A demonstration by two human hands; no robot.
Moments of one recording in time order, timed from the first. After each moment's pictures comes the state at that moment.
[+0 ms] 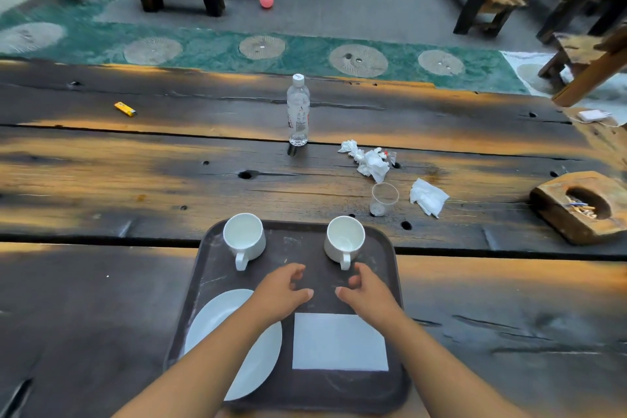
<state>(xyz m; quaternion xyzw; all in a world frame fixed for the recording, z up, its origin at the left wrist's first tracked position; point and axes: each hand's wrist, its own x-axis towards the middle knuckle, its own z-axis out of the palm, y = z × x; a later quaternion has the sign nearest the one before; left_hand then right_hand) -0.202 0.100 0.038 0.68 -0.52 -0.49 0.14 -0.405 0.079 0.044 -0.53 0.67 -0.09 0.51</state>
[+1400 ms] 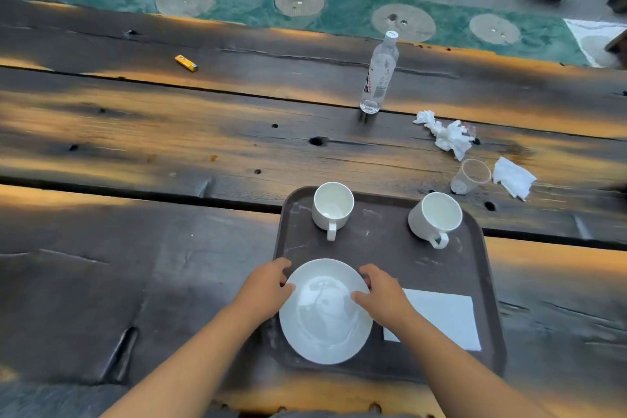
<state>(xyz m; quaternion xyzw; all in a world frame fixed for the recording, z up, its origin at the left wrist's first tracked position) -0.021 0.167 -0.009 0.74 -0.53 -0.42 0.05 -0.265 0.126 -0.003 -0.62 0.65 0.04 0.44</state>
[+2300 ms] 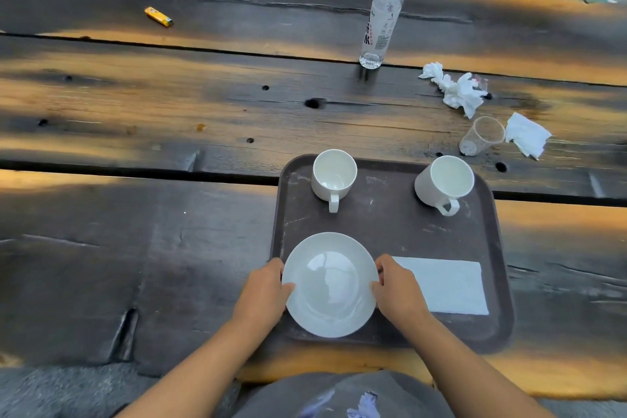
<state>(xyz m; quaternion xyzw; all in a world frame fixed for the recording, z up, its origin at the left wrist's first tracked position) -0.036 0.206 -0.010 0.78 -0.47 -0.42 0.06 -0.275 0.162 -0.024 -0.59 0.71 0.04 0.39</state>
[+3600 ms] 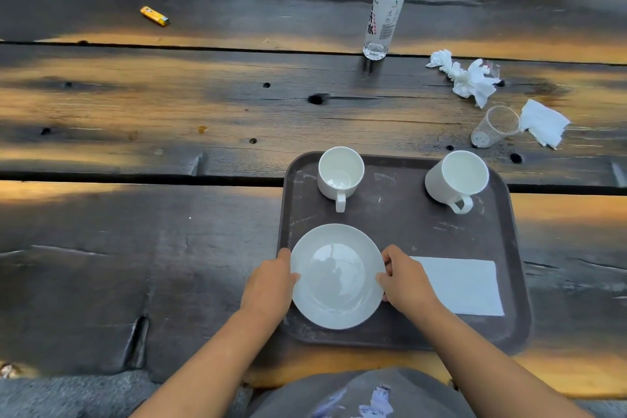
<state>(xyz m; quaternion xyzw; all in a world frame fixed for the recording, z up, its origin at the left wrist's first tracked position) -0.030 0.183 -0.007 0.76 -0.55 -0.34 -0.05 -0.265 0.142 -0.019 -0.54 0.71 0.02 0.44</state>
